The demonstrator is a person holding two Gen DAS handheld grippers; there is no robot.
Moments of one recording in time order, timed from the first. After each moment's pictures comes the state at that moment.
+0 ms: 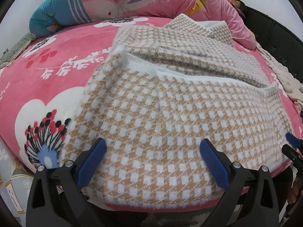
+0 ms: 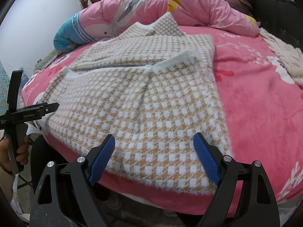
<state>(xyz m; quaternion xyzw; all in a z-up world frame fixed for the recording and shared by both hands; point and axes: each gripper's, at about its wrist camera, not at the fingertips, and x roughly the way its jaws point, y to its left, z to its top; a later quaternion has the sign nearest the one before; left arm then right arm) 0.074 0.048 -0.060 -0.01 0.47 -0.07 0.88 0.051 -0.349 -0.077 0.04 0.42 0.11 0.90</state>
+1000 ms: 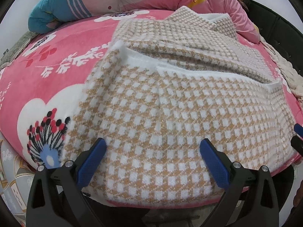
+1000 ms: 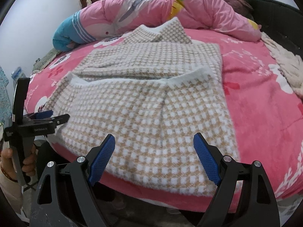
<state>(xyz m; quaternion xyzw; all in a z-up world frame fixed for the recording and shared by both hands) 0.083 0.040 -0.063 0.01 0.50 -0.06 0.86 0.064 -0.315 -0.048 0.04 0.43 0.10 0.90</state>
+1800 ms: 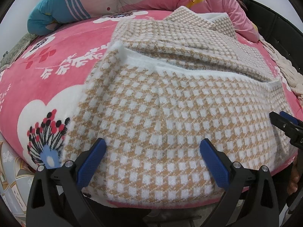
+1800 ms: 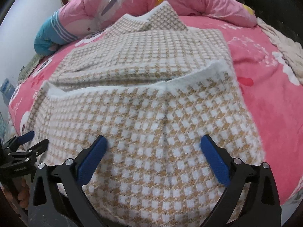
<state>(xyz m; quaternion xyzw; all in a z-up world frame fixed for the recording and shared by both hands) 0.082 0.039 -0.063 0.01 0.50 -0.06 0.87 0.118 -0.298 -0.078 0.07 0.47 0.05 0.88</state>
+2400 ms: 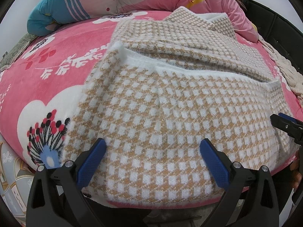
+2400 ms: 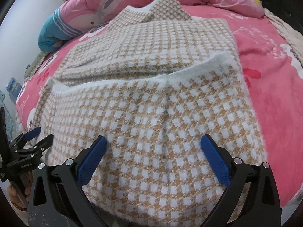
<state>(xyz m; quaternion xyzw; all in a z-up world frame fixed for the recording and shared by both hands) 0.081 0.039 -0.063 0.01 0.49 -0.06 0.87 0.126 -0.301 -0.077 0.08 0.50 0.08 0.86</state>
